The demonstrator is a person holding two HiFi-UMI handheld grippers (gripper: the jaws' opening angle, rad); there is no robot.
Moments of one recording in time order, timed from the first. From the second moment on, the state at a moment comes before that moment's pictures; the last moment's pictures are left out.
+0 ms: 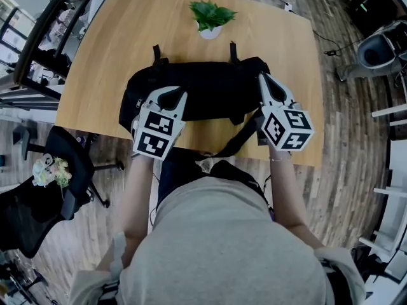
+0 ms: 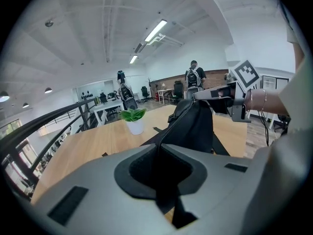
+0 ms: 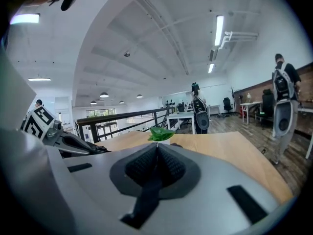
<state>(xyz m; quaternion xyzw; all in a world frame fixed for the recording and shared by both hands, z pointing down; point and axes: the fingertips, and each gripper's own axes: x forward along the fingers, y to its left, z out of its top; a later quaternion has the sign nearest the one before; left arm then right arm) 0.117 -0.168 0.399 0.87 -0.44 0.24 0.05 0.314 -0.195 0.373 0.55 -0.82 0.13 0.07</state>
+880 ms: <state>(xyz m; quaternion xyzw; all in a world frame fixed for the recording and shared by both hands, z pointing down) 0.094 -0.150 0.372 0.84 -0.52 0.14 0.11 0.278 -0.168 0.365 0.50 -0.85 0.16 0.05</state>
